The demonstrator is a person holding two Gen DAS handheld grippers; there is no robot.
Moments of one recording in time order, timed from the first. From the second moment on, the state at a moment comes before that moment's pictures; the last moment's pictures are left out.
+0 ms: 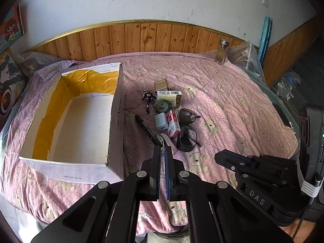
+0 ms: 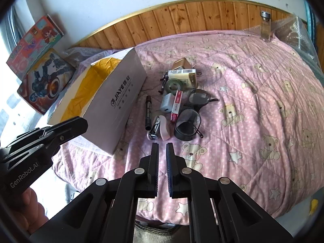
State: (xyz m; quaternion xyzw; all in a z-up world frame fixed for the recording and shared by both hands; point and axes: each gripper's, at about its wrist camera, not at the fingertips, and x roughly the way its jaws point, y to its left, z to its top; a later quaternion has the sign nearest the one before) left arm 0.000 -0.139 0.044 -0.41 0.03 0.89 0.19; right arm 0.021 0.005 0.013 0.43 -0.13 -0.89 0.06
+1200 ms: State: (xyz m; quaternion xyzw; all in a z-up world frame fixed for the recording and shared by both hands) left arm -0.093 -0.124 -0.039 -0.52 -0.02 0.84 0.18; right arm -0.068 0.056 -0.051 0.49 -0.22 -0.84 0.05
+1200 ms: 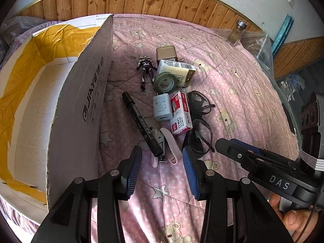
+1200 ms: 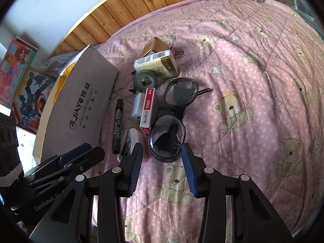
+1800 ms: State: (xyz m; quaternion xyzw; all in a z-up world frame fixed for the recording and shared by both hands) left arm -0.139 -0.134 -0.082 -0.55 -0.09 0.81 0.15; right arm -0.152 0.026 -0.079 0.52 -0.18 -0.83 0.11
